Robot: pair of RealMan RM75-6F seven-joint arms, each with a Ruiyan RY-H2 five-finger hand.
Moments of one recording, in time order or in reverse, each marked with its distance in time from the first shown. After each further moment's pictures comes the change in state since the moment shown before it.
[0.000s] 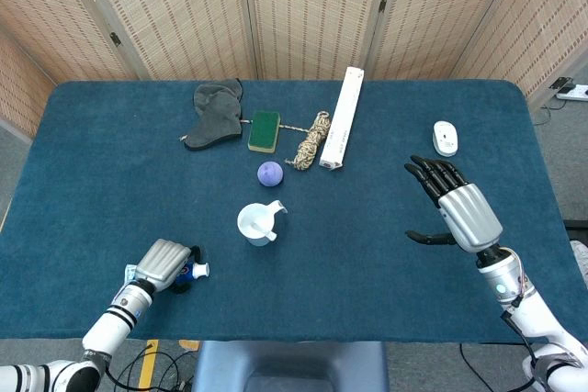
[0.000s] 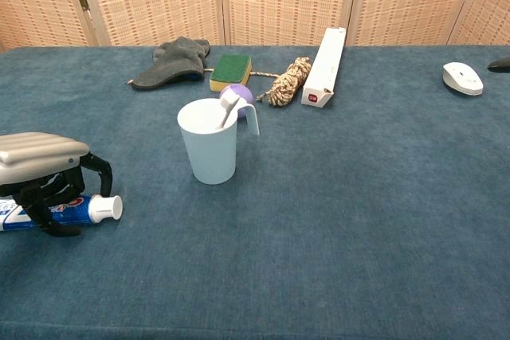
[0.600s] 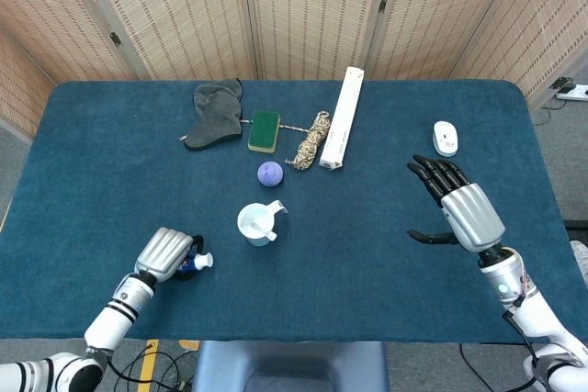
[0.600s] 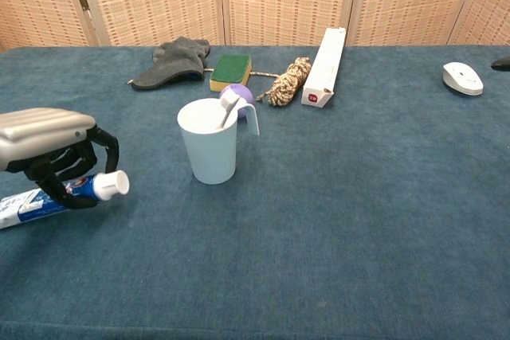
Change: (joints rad) left arm 0.019 -0.009 -0.046 0.050 0.136 0.054 -0.151; right arm -0.002 -0.005 0.001 0.014 -0.004 0.008 0.019
